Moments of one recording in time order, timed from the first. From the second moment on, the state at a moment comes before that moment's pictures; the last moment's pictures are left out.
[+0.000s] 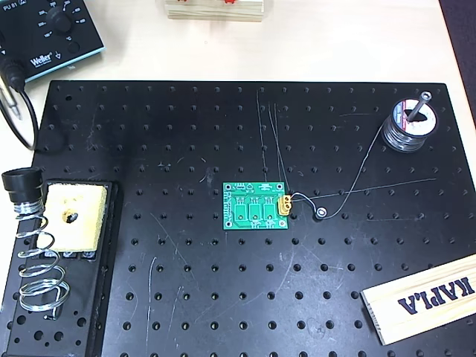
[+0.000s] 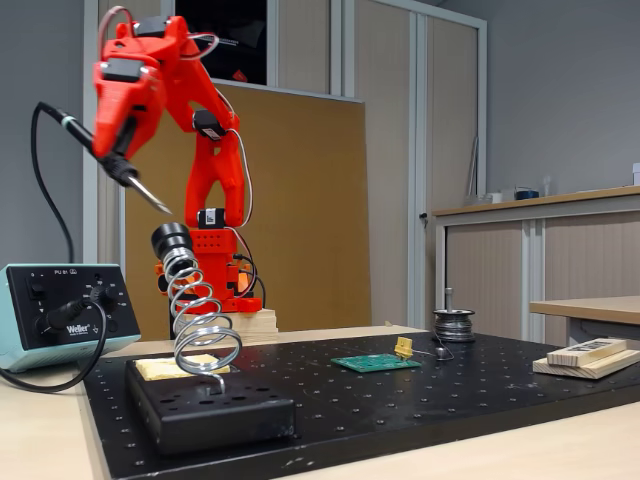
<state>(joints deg) 34.1 100.2 76.8 82.2 -14.5</state>
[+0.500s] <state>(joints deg) 32.0 97.8 79.2 78.1 -7.4</state>
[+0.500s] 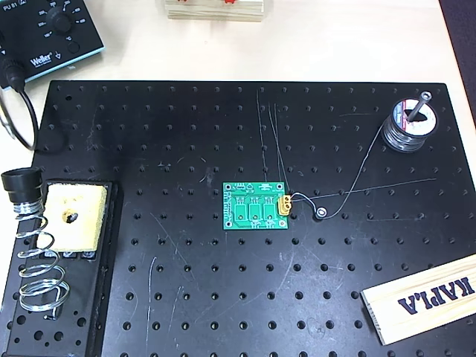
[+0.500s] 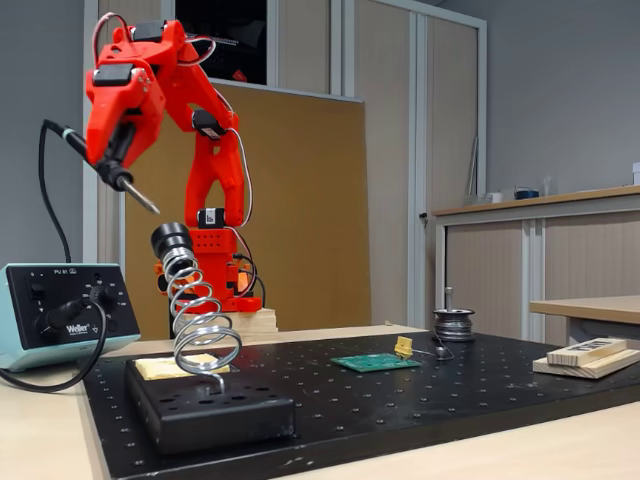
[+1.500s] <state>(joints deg) 30.6 91.6 76.0 79.6 -7.5</state>
